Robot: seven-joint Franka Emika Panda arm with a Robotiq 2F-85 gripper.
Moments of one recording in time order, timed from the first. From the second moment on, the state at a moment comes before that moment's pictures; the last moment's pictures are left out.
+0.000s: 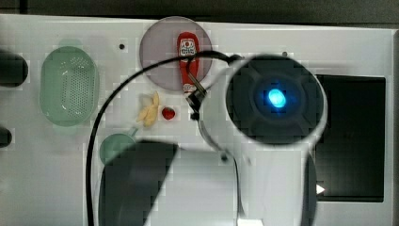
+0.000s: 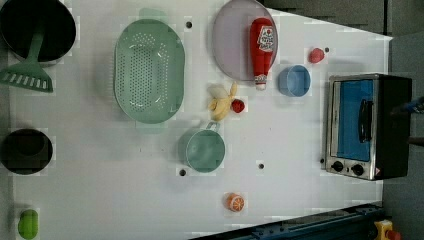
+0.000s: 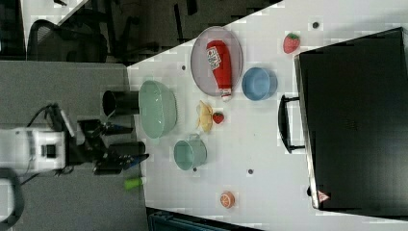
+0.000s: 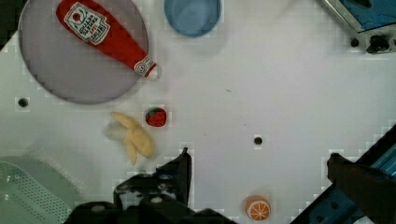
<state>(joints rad) -0.11 -0.15 0.06 -1.84 0.05 0.06 -0.01</state>
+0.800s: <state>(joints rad) -0.10 0.26 0.15 -1.87 0.05 0.41 -0.18</state>
